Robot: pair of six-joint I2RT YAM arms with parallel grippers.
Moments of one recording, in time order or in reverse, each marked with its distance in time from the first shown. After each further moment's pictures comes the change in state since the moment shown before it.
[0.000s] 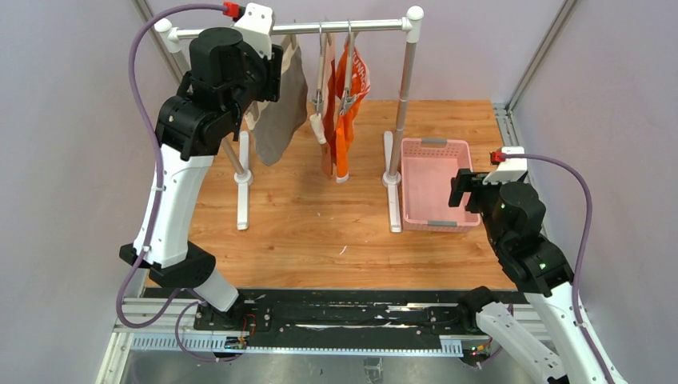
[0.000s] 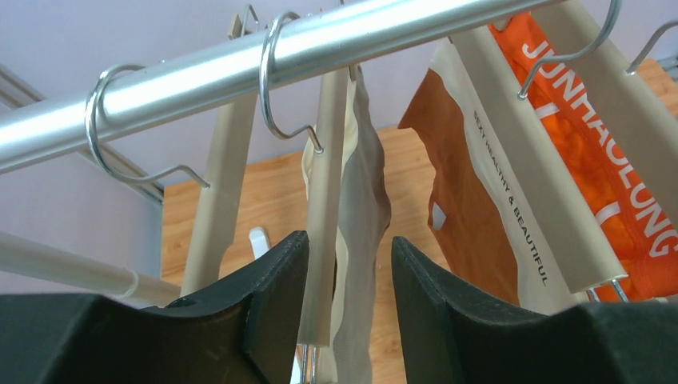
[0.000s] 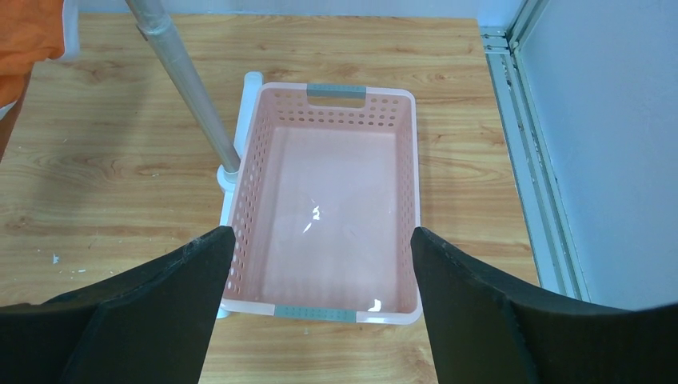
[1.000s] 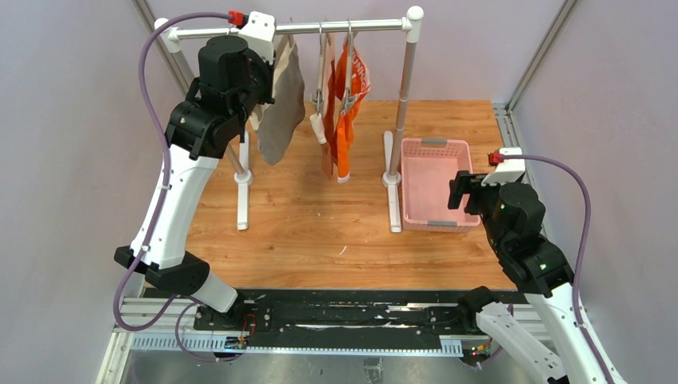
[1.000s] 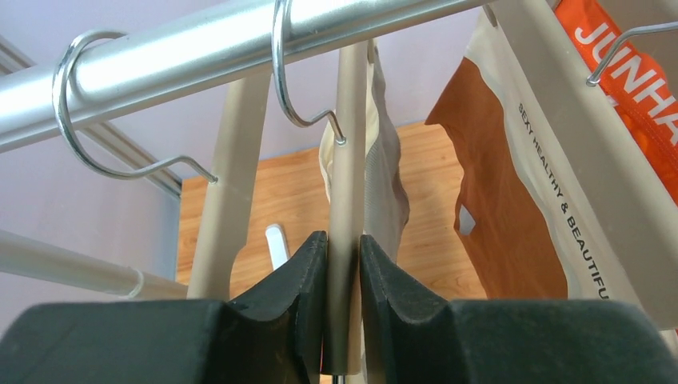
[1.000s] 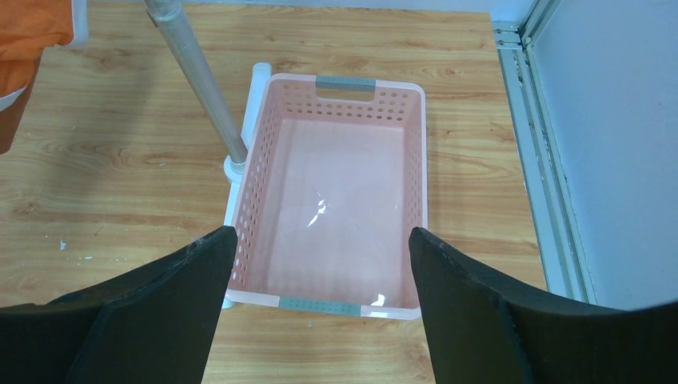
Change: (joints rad) left arm 0.033 -0.066 -0.219 0.147 -0.031 0.032; right arm 0.000 -0.010 0.000 -0.020 -0.027 0.000
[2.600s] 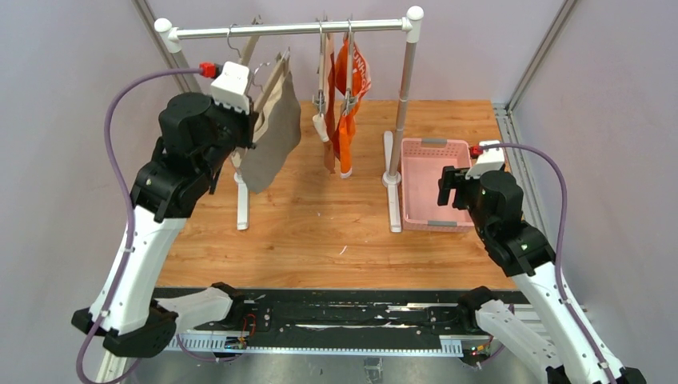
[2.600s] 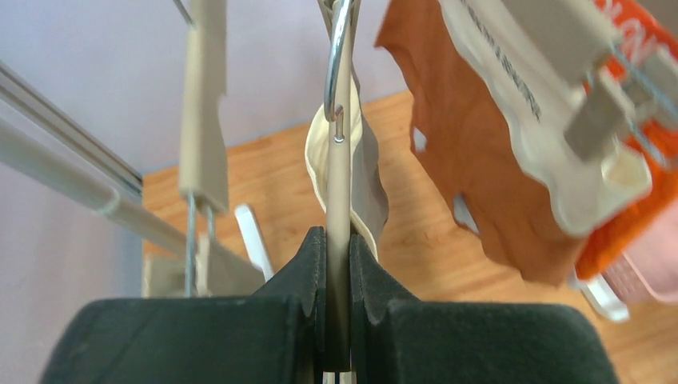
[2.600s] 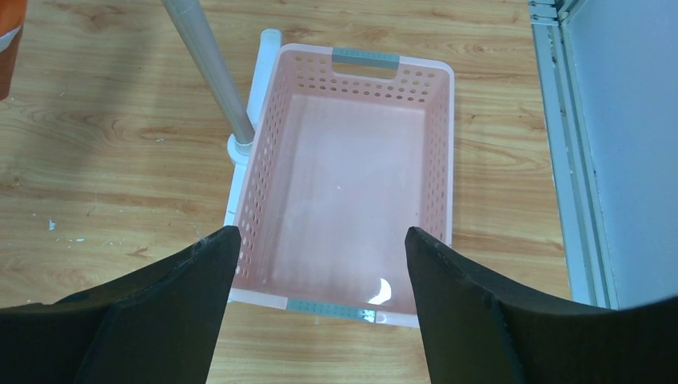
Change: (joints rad) left arm 0.012 -0.359 -0.425 0.133 0.141 0.010; right arm 0.000 0.093 -0.037 0.050 -0.031 0.000
